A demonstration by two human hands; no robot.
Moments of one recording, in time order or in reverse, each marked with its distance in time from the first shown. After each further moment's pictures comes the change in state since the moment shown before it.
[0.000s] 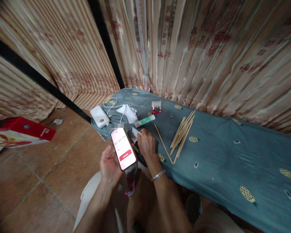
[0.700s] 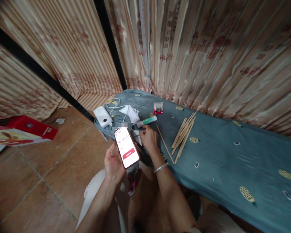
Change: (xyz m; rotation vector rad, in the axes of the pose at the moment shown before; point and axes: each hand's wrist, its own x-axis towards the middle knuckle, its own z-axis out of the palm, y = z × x) left_hand 0.003 0.000 -0.006 -0.007 -0.058 0.012; right_hand 0.023 0.003 0.000 0.240 -0.004 0.040
